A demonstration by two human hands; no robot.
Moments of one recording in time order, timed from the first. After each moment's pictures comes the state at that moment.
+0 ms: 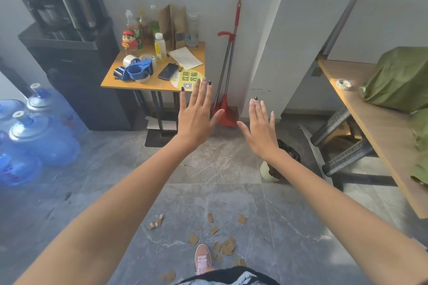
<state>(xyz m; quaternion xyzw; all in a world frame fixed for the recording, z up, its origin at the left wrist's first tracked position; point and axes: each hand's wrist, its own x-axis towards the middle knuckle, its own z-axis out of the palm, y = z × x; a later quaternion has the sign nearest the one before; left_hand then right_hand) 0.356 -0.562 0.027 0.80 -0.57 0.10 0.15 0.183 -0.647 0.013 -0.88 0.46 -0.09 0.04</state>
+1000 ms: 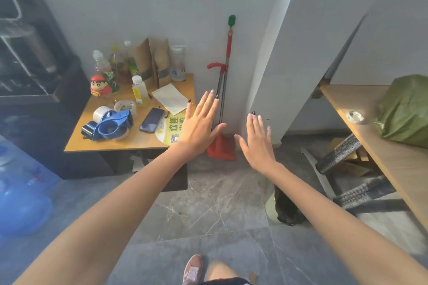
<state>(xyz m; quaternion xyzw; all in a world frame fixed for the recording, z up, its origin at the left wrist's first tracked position) 0.515 -0.828 0.030 0.73 -0.66 0.05 0.17 0.332 -0.884 0.006 -0.86 0.50 -0.10 0.06</state>
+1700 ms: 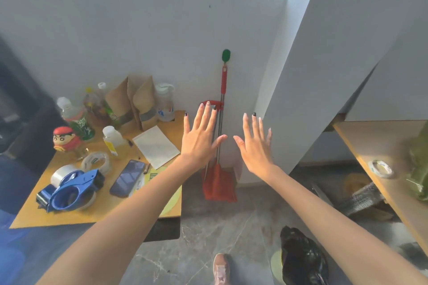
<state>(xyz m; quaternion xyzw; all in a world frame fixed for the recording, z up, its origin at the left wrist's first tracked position) 0.562 -1.076 0.031 0.78 -0.61 0.07 0.12 0.402 -1.147 0.020 -0.86 0.50 -0.11 0.02</state>
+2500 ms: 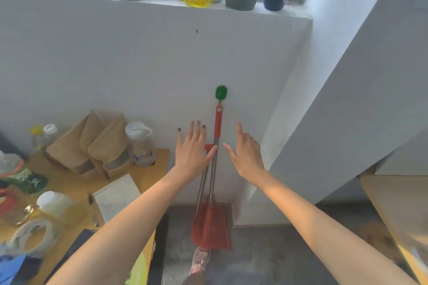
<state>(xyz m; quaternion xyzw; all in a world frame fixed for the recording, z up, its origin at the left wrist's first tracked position) 0.655 -1.335 -0.013 0.82 -0.56 0.02 0.09 0.506 -1.413 -0.001 -0.88 0.45 -0.13 0.07</state>
